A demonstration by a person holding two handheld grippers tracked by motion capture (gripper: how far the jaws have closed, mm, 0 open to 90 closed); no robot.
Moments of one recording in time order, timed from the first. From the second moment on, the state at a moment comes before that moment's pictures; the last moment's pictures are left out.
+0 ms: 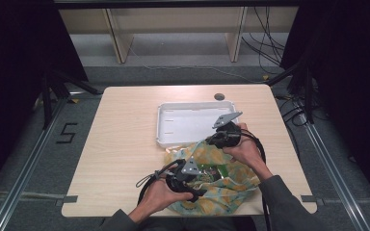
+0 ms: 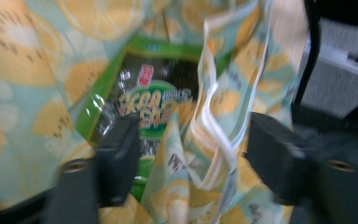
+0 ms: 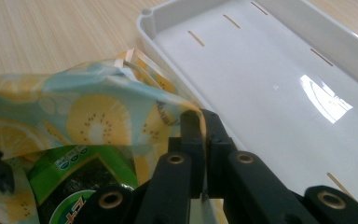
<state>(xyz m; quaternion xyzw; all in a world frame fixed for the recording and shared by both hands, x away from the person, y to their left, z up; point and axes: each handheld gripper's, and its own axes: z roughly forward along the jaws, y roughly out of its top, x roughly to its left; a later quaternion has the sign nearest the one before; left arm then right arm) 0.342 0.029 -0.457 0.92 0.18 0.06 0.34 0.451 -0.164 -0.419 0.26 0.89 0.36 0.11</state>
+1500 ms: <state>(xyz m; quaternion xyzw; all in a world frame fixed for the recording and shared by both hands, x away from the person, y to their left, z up) 0.312 0.069 -0.460 0.92 0.18 0.07 0.35 0.421 -0.189 -0.421 0.29 0.89 0.33 0.11</state>
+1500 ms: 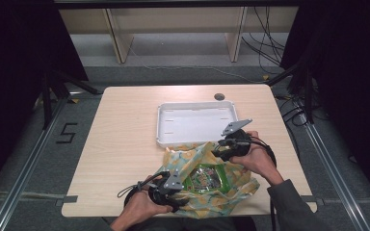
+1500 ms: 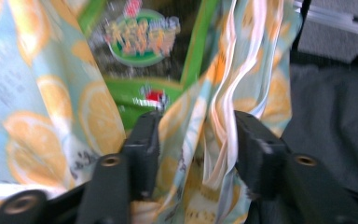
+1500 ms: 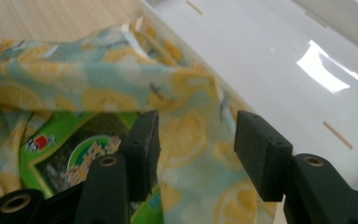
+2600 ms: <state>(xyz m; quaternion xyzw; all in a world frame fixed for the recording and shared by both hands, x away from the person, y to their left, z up) 0.302 0.037 -0.479 0.94 0.14 0.06 0.31 0.440 -0.199 -0.443 0.27 0.92 0.25 0.15</state>
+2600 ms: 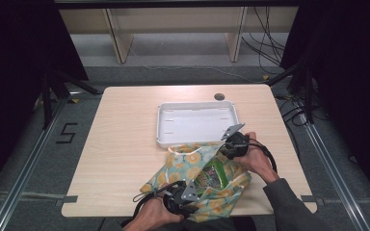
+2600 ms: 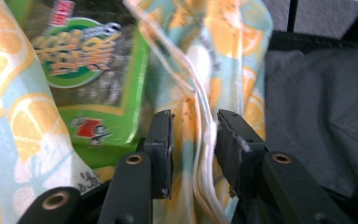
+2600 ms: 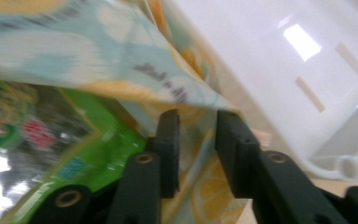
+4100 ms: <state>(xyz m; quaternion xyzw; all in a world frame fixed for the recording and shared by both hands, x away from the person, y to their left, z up) 0.324 0.041 -0.493 0.92 0.21 0.07 0.31 0.444 -0.166 -0.478 0.22 0.93 0.30 -0.03</state>
